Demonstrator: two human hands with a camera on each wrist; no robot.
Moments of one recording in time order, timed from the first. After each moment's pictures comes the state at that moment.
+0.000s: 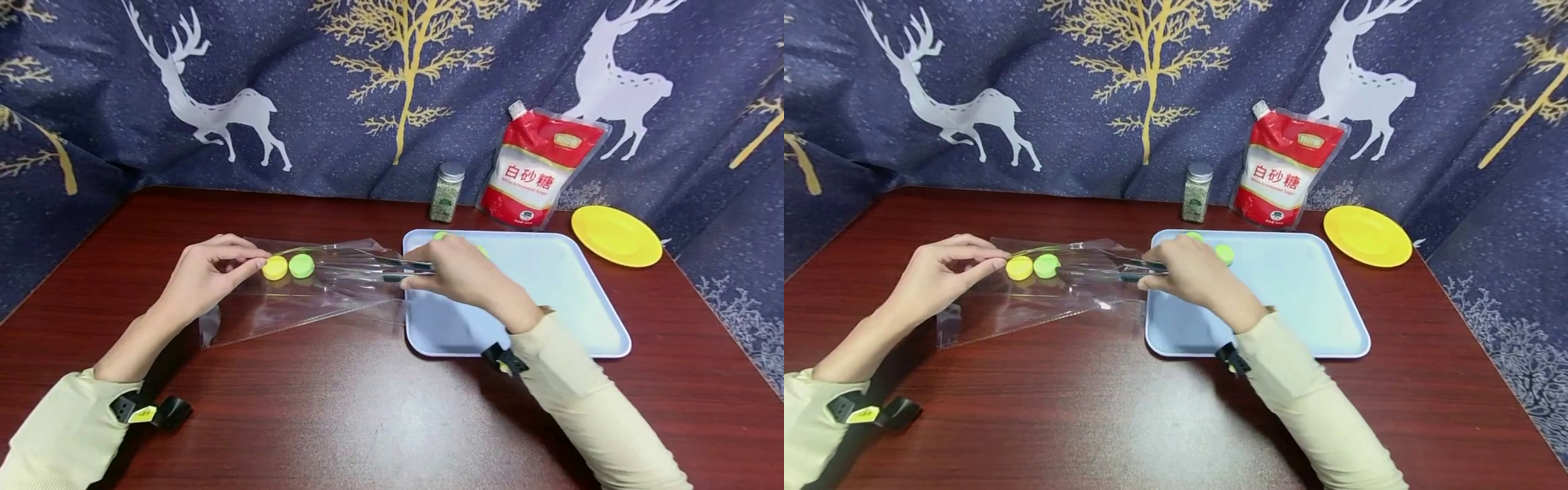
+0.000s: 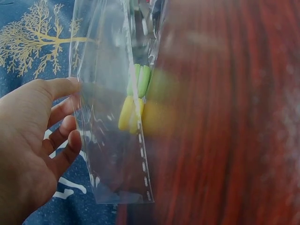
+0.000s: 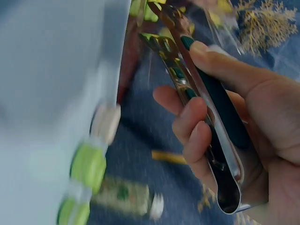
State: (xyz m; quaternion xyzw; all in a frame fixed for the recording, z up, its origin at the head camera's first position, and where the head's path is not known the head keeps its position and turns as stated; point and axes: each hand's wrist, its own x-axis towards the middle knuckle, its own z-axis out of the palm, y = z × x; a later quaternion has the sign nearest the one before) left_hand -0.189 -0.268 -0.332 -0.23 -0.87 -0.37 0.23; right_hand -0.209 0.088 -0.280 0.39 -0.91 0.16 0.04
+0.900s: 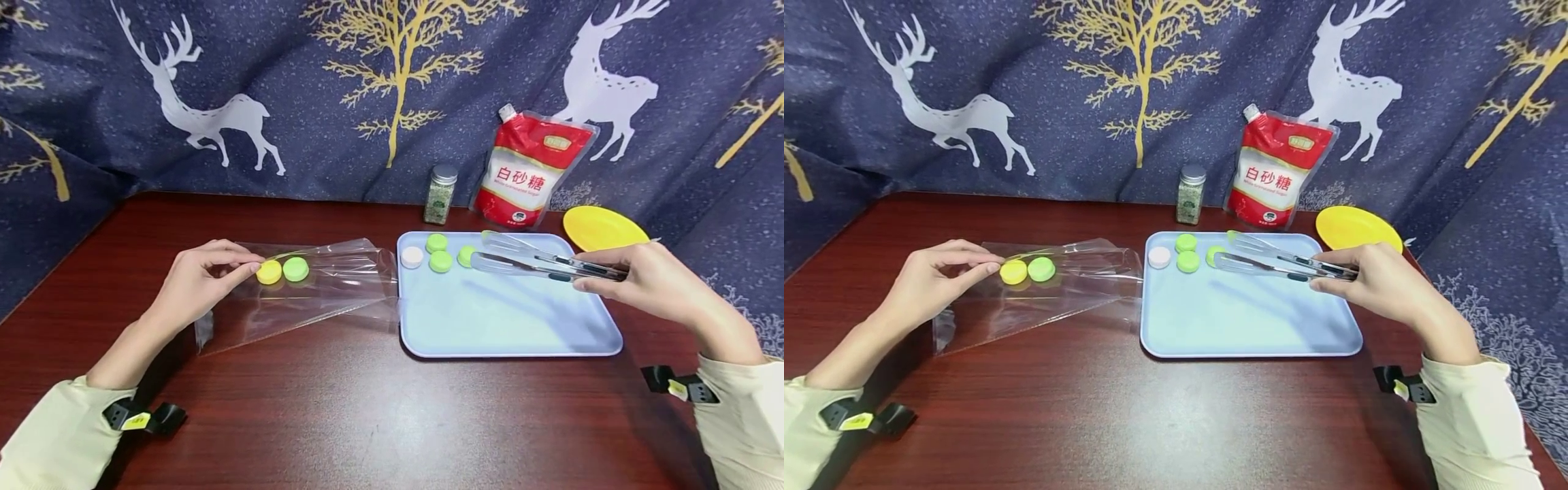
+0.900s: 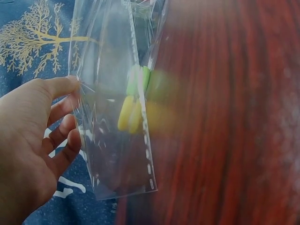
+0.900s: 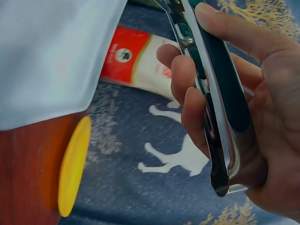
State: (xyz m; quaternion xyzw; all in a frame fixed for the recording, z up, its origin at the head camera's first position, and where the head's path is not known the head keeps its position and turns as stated) left_hand -0.177 -0.256 -0.318 -0.23 -0.87 -0.38 0.23; right_hand -0.178 0.294 -0.261 0.23 -0.96 0.14 0.09
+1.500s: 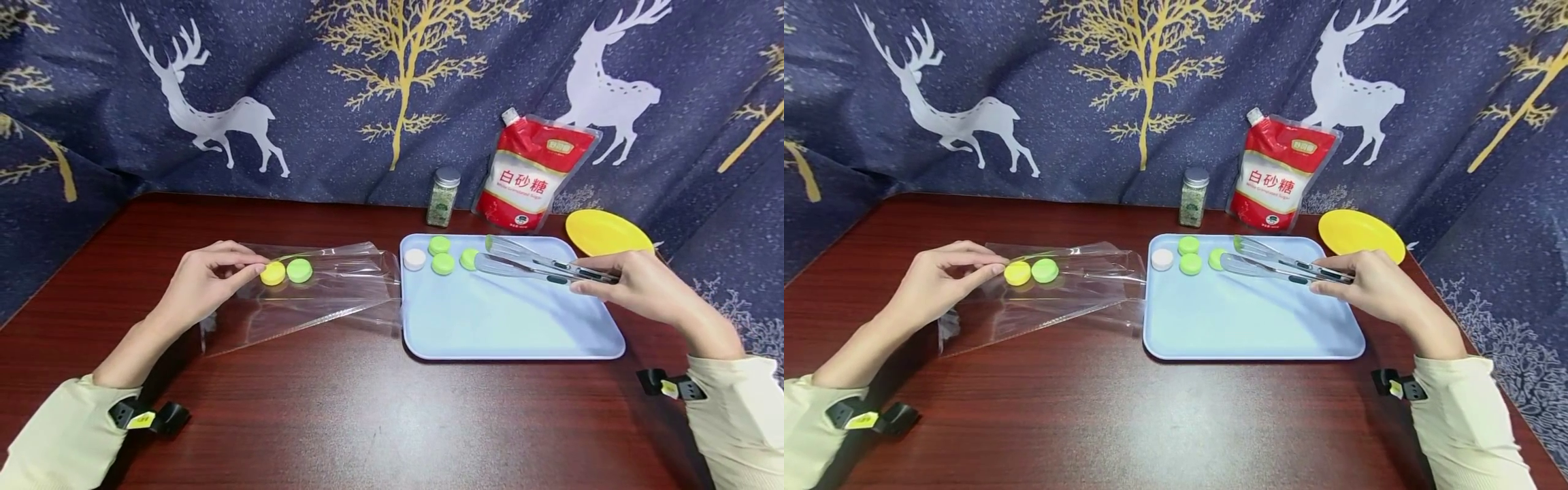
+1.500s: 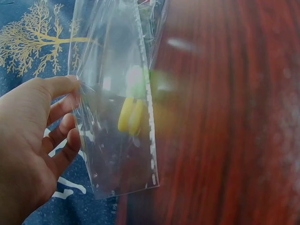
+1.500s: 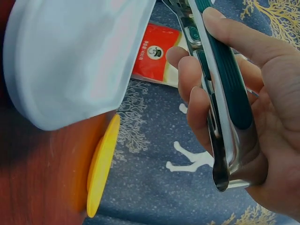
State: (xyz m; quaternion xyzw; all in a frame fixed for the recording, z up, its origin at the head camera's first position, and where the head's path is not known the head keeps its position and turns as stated) left_hand -0.169 -0.249 -0.305 -0.24 -0.86 -0.38 0.23; right_hand -0.190 0.304 -0.281 0.24 -0.96 0.15 0.07
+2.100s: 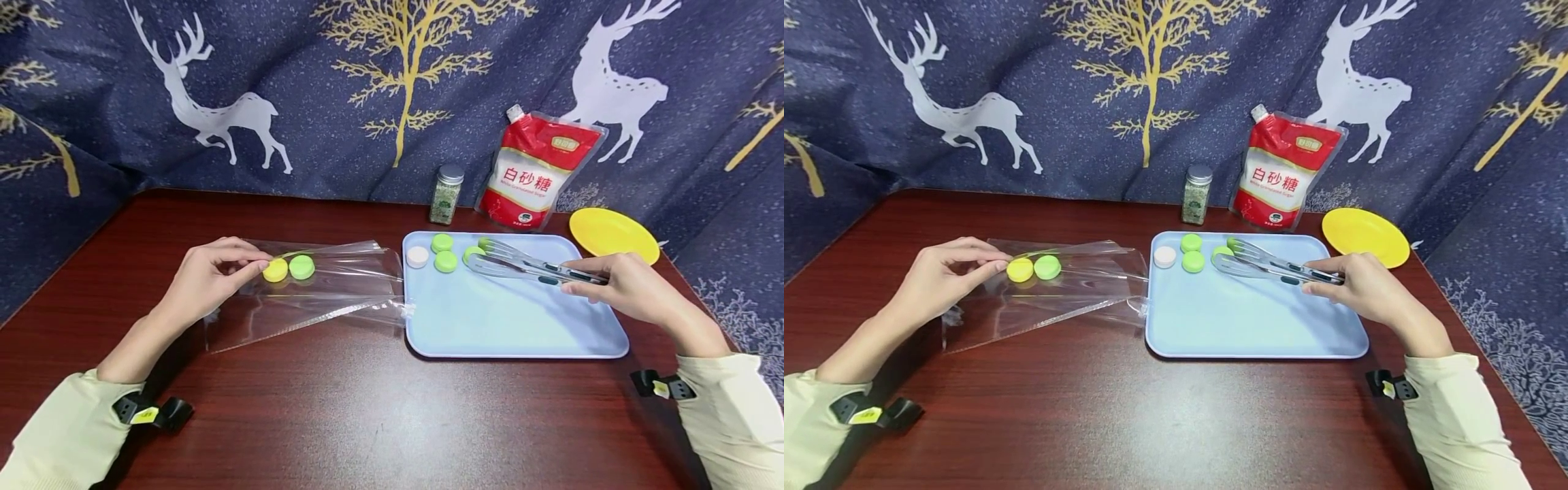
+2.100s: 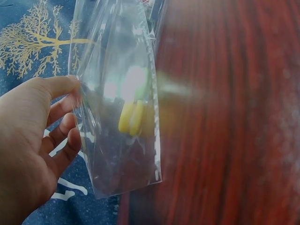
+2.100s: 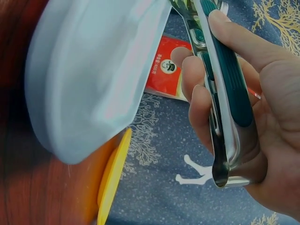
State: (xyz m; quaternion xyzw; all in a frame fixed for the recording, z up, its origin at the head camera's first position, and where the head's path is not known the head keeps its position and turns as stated) left_hand -0.182 -0.260 -0.323 -0.24 -0.86 -0.38 0.23; right_hand -0.195 0.295 -0.292 0.26 -0.95 0.17 0.05
